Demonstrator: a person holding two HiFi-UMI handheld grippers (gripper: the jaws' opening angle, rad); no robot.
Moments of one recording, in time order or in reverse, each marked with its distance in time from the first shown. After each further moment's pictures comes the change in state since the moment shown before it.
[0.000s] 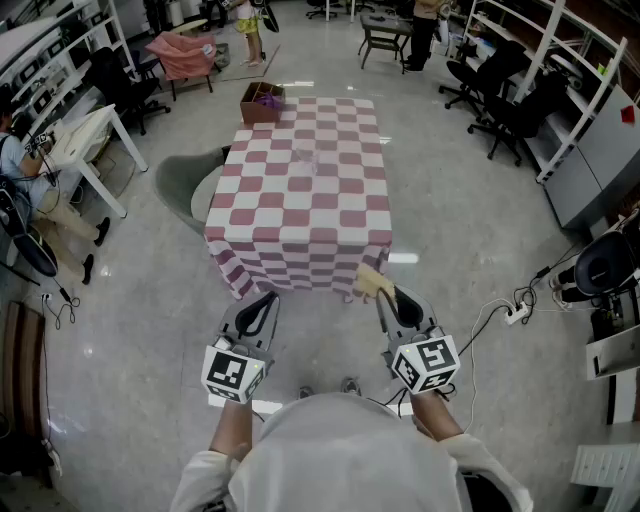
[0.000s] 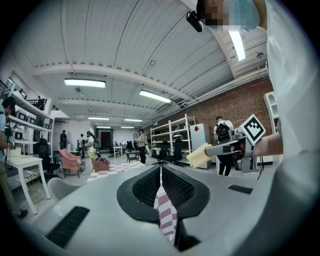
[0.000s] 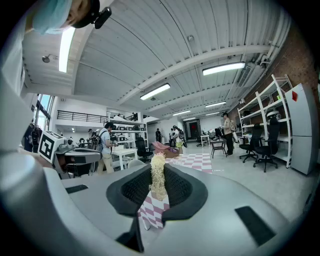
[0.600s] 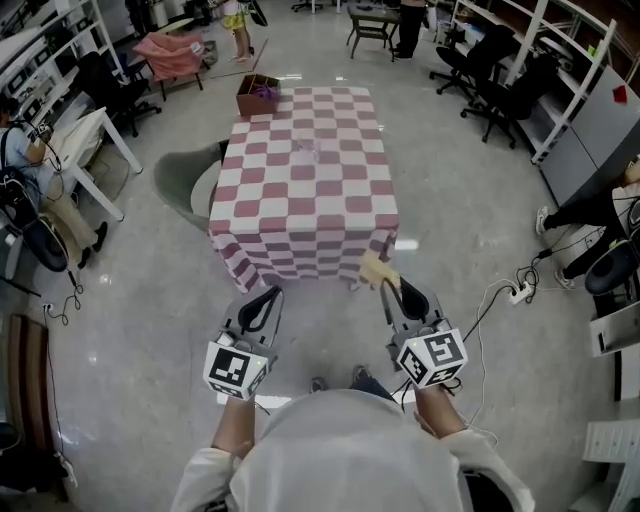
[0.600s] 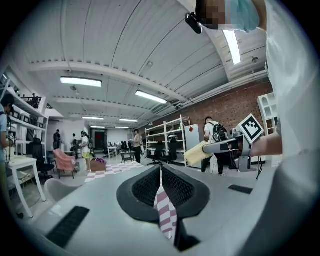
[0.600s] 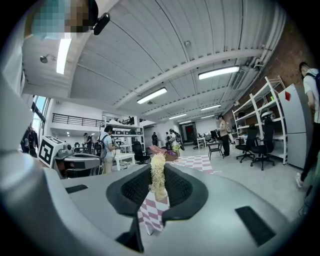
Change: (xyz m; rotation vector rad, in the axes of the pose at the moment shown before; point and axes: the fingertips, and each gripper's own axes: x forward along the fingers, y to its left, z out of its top) left arm -0.024 0.013 -0.006 0.008 -0.010 -0.061; right arm -0.003 0.032 0.002 0.027 -0.050 -0.045
